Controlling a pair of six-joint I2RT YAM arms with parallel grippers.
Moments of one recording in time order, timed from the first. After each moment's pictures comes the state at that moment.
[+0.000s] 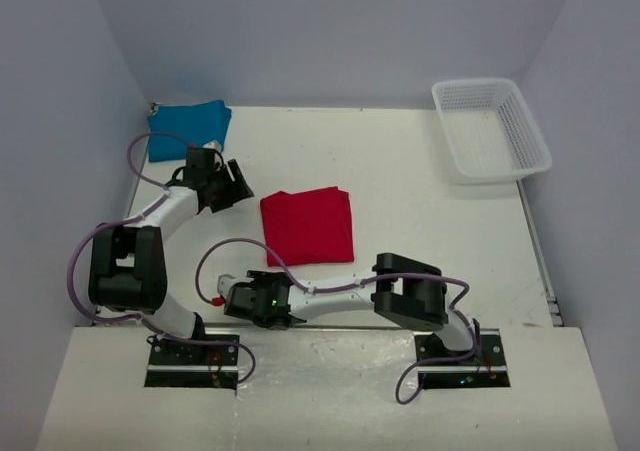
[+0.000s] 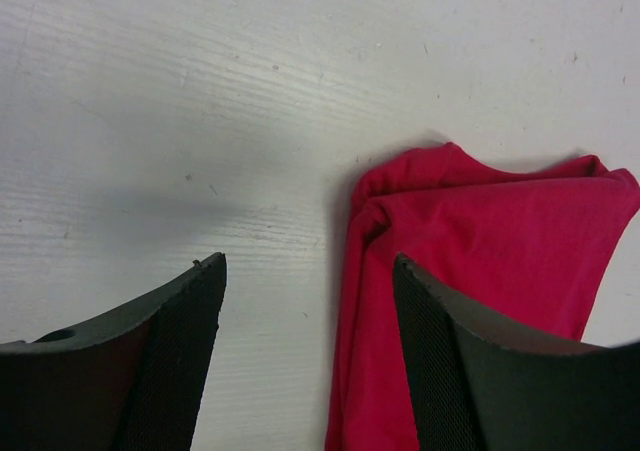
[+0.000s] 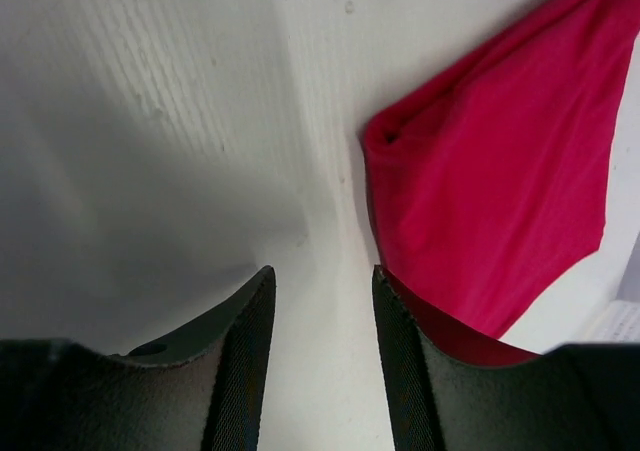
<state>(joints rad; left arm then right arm) -0.08 1.58 0.95 -0.25 0.15 -0.50 1.45 2.09 1.46 -0.50 0.67 -0.17</state>
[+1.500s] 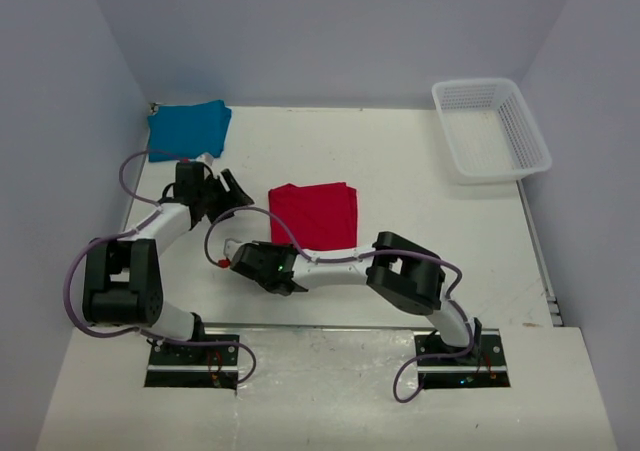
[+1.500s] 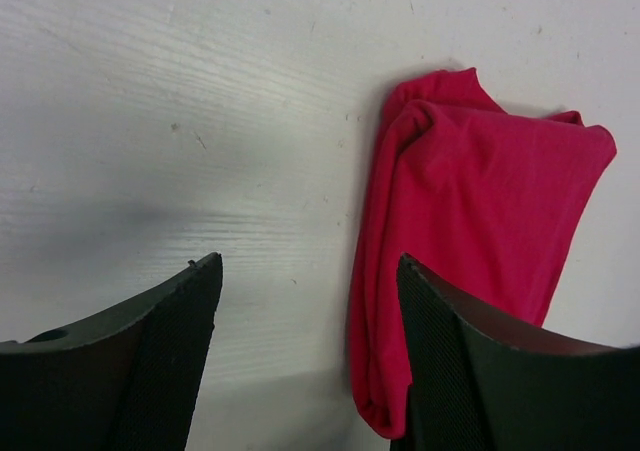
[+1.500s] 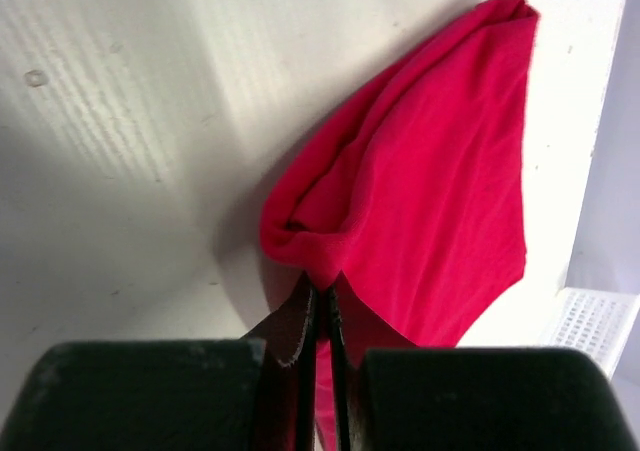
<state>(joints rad) -0.03 1.49 0.80 -0.15 0.27 -0.55 1.28 2.16 1.48 -0.31 0.71 -0.38</state>
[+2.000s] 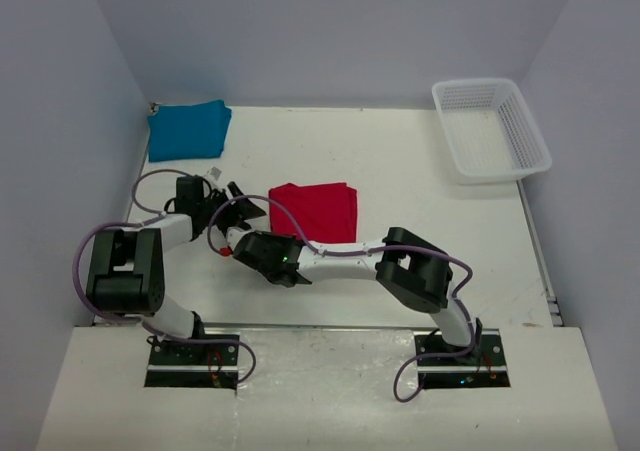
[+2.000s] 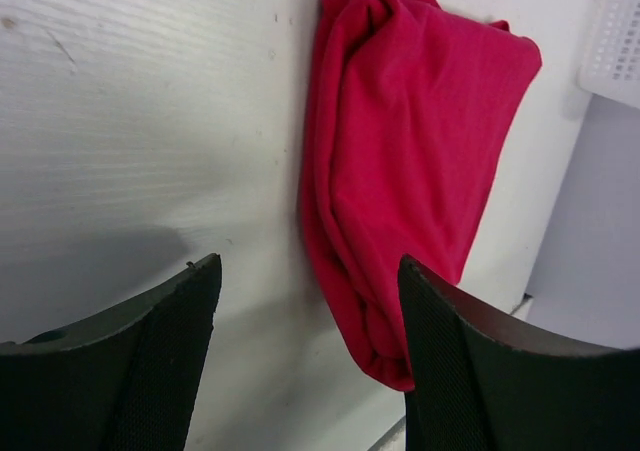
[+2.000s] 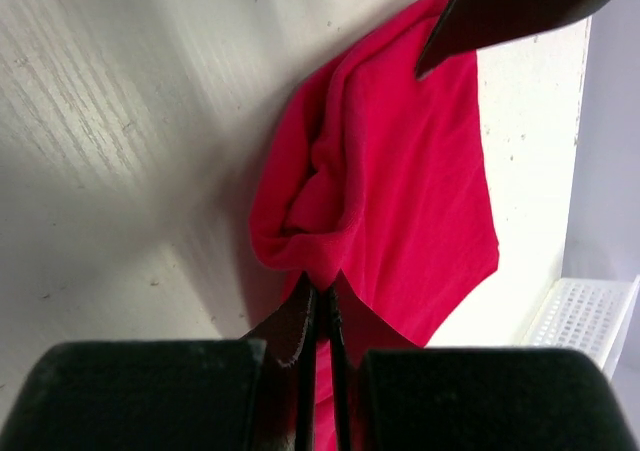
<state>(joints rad) 0.02 1.54 0.66 0.03 0.58 -0.64 1.24 2.10 1.48 -0.31 0.72 -0.38</state>
